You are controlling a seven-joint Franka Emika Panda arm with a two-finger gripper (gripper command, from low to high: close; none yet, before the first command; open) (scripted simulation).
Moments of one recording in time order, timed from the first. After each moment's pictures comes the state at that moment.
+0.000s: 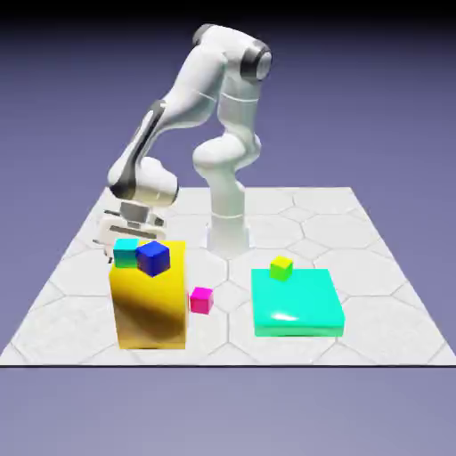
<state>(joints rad) 0.93 0.27 -1.47 -2.72 2.19 2.82 0.87</state>
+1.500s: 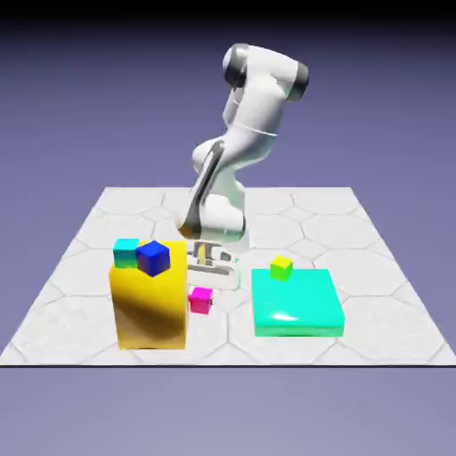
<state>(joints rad) 0.92 0.40 -0.91 -2.74 2.89 2.75 1.42</state>
